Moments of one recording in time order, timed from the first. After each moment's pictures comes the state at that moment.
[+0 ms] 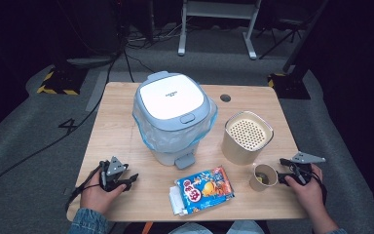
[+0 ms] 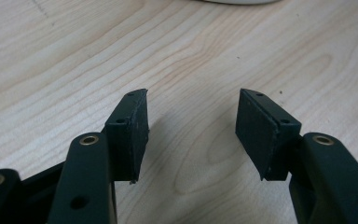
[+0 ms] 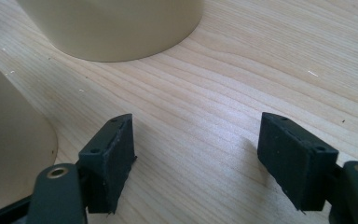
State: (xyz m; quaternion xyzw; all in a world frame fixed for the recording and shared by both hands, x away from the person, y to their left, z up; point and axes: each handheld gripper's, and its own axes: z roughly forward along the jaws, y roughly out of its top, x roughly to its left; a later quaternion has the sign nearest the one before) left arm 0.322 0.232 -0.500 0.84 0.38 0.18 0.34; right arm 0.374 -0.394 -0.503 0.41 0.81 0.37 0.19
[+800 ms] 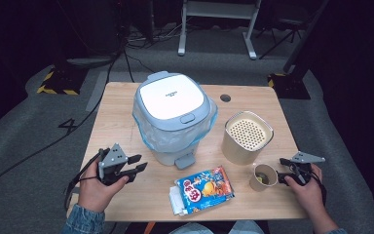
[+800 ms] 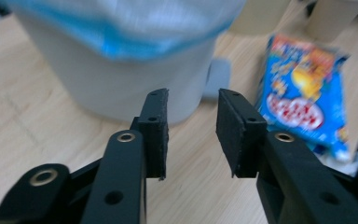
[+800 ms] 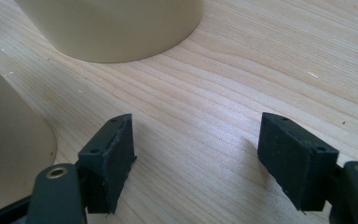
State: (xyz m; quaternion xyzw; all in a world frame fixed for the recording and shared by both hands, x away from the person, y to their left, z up) left arm 0.305 0.202 -0.390 0.83 0.32 0.16 0.44; right arm 0.375 -0.393 -0.503 0.41 0.81 0.37 0.19
